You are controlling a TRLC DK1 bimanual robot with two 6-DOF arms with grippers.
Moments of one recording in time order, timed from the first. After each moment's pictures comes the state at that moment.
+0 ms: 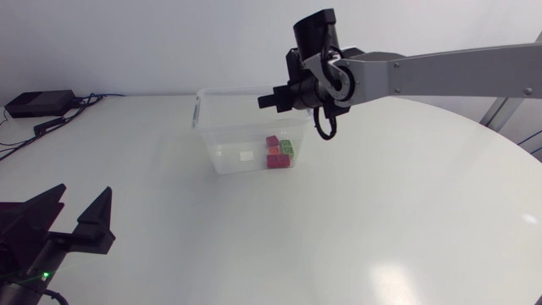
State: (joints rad) left arm -0.01 0.06 0.04 -0.03 0.01 0.08; right arm 0.52 1.93 1.50 -0.14 0.16 0.10
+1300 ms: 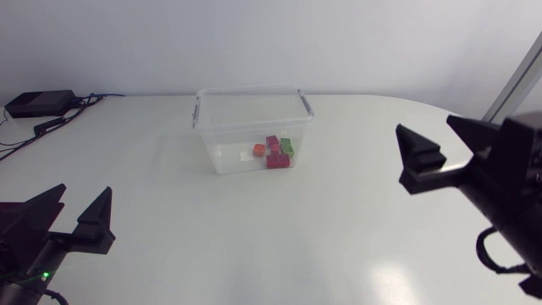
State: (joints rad) left arm -0.01 0.06 0.04 -0.03 0.01 0.08; right arm 0.50 0.58 0.42 0.11 0.35 -0.07
